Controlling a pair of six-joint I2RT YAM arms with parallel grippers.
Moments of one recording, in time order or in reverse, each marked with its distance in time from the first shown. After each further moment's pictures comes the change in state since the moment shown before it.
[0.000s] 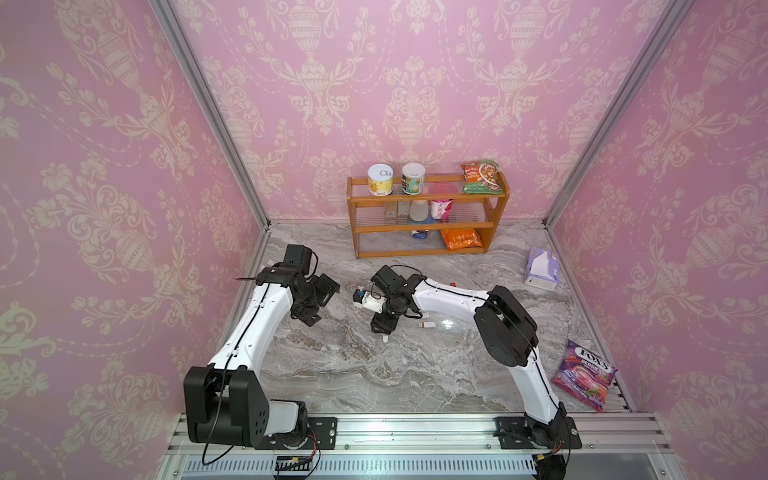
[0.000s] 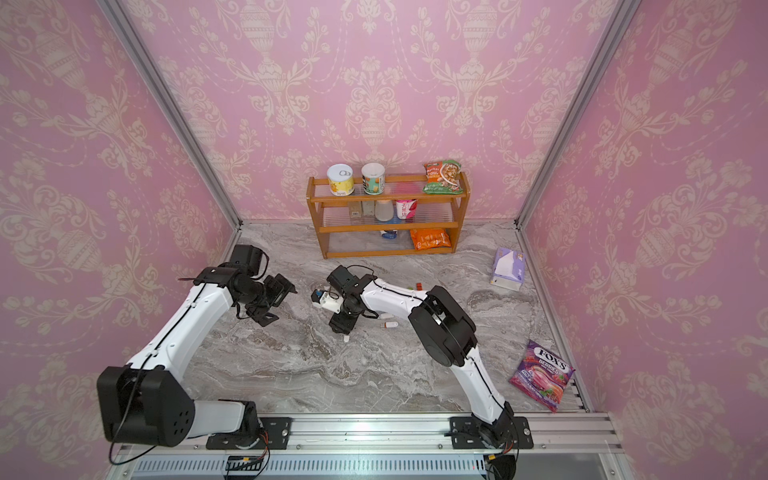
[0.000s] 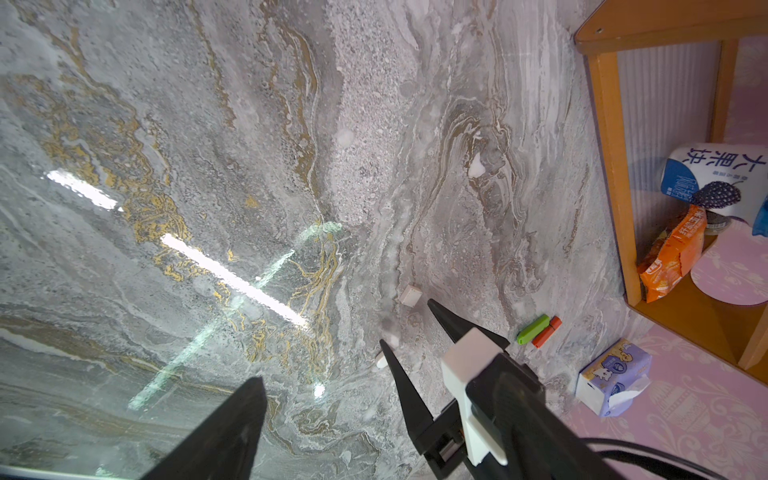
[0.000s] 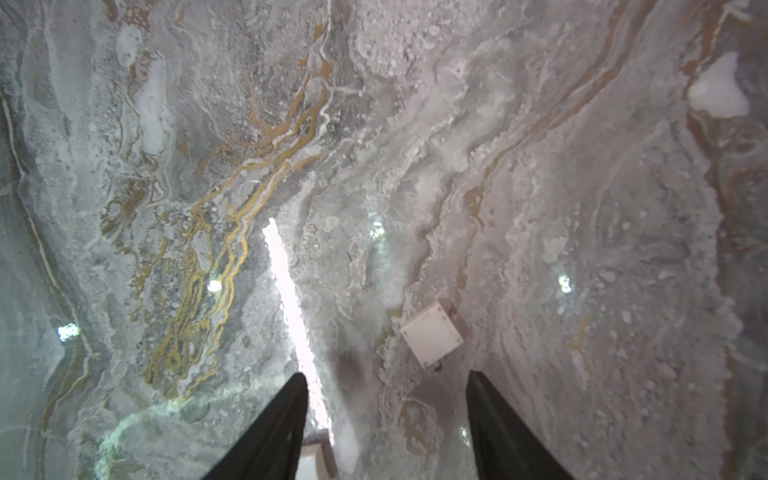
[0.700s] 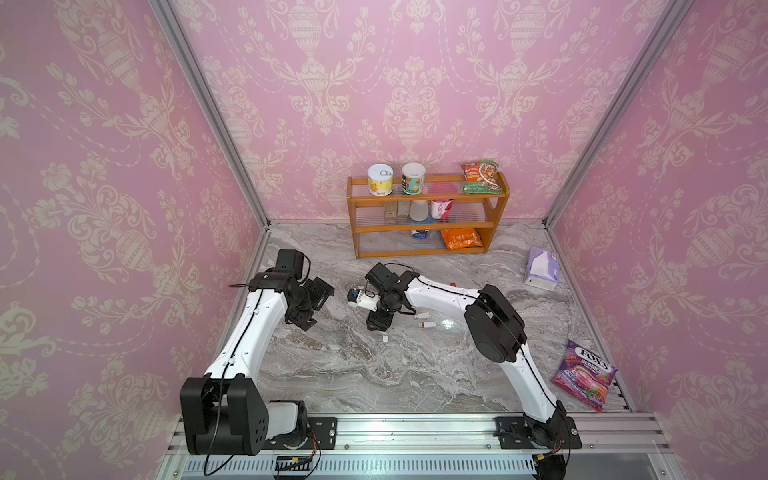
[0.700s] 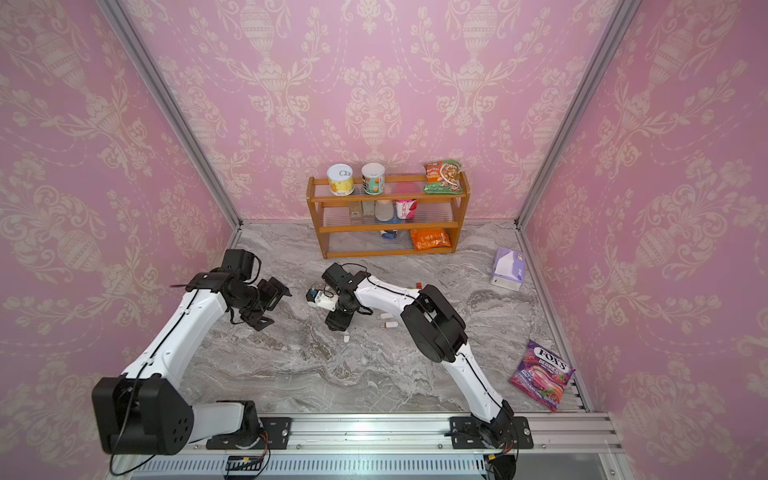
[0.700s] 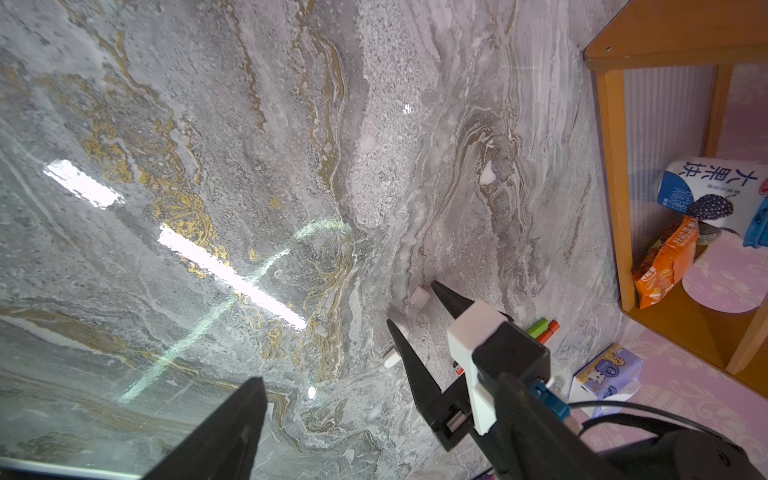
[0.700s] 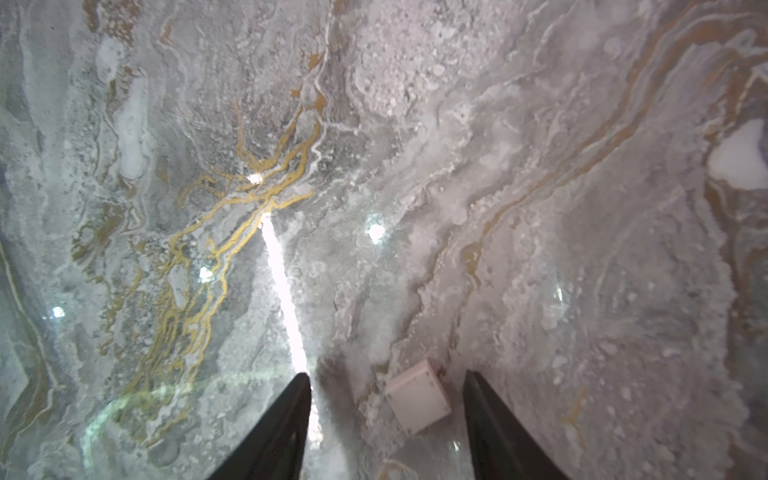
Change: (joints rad) left arm 0.049 -0.040 -0.042 -0.003 0.024 0.019; right arm 0.000 0.089 0.125 -0.062 -0.017 -0.054
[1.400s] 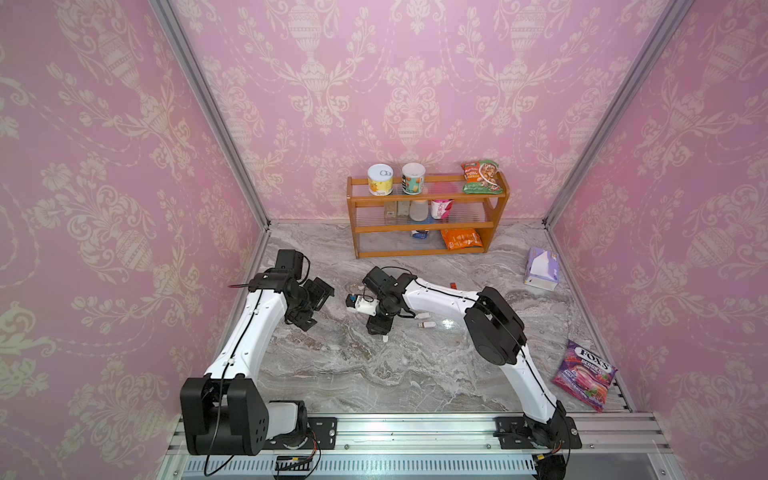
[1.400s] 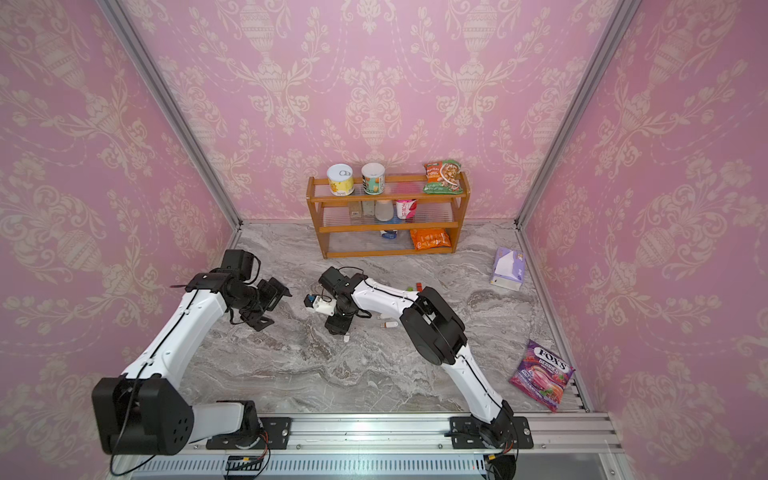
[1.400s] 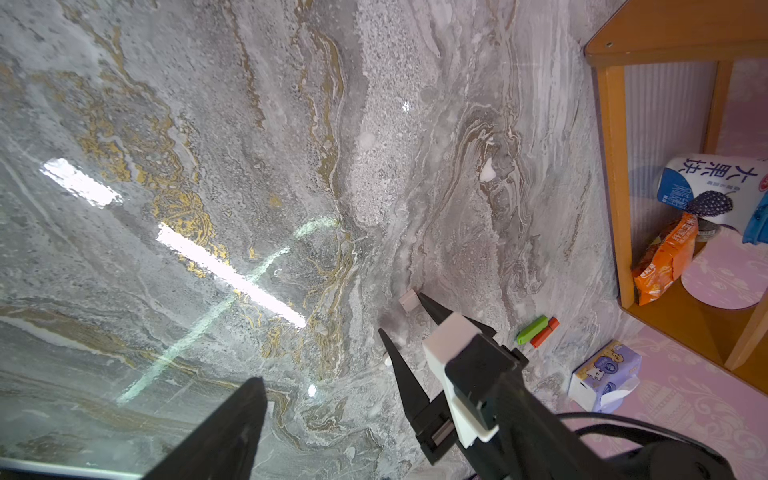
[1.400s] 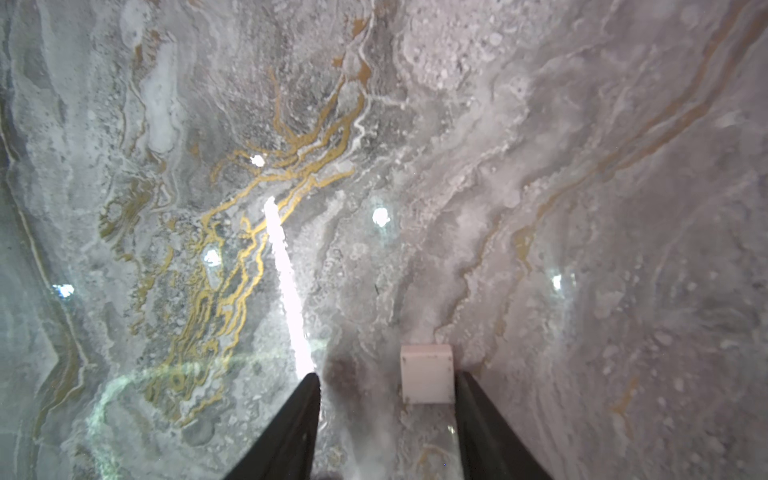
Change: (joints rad) left arm 0.005 -0.002 -0.004 0.001 0.005 0.006; right arm 0.031 -0.010 -0.001 -0.053 0.025 0.000
